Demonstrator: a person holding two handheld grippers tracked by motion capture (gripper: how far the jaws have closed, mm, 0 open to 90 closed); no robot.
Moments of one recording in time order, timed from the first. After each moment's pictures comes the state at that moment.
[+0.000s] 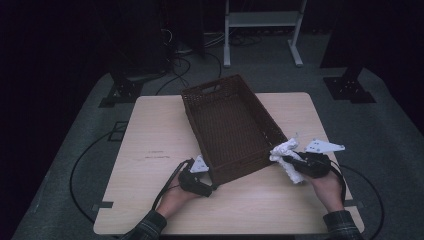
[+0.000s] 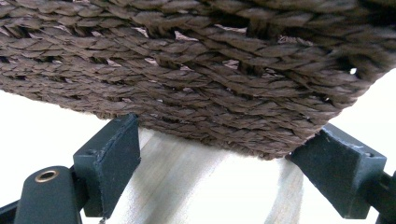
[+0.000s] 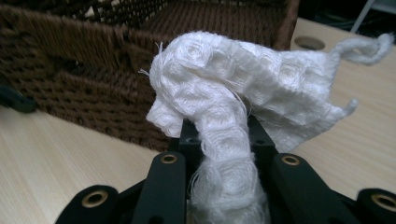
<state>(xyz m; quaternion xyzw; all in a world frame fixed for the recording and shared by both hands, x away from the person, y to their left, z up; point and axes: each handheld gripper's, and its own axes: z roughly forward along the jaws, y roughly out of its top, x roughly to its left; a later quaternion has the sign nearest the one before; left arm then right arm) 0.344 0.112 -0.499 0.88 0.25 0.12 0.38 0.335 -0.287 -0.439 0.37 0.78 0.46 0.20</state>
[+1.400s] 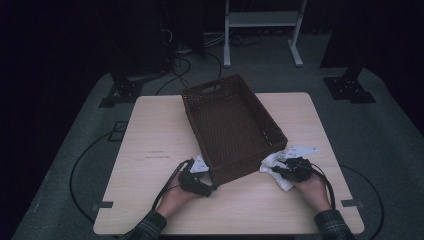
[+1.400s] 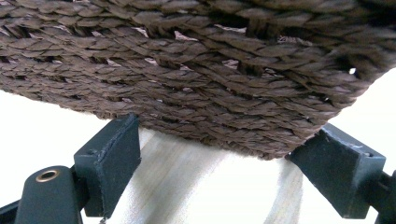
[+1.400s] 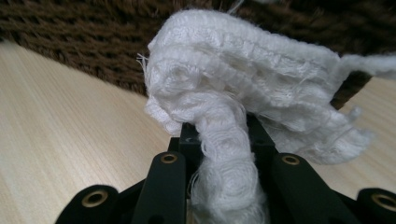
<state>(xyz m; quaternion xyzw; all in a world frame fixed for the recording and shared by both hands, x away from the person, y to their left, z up) 0.344 0.112 -0.499 0.88 0.25 0.12 0.38 0.352 -0.255 -0.485 0.36 0.84 0.38 0.15</state>
